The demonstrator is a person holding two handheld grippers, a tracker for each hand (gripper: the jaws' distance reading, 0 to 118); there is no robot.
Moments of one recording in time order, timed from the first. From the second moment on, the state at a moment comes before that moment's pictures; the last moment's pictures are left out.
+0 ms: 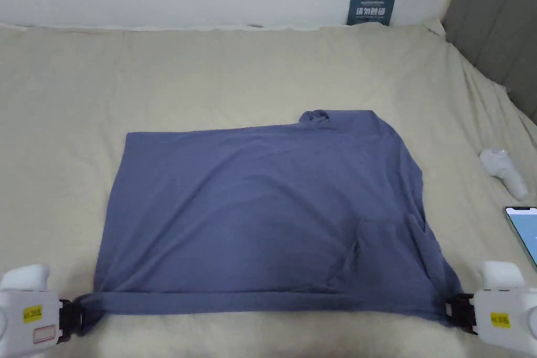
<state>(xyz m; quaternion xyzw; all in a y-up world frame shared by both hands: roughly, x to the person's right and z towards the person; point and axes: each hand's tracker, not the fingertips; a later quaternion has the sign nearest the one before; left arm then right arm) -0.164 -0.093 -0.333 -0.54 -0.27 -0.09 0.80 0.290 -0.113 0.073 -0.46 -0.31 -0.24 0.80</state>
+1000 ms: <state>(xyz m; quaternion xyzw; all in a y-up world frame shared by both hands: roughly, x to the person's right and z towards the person) -0.066 -0.014 -0.424 -0.45 -0.30 -0.15 0.83 0.368 -0.023 -0.048 -0.44 -0.32 -0.17 0.83</state>
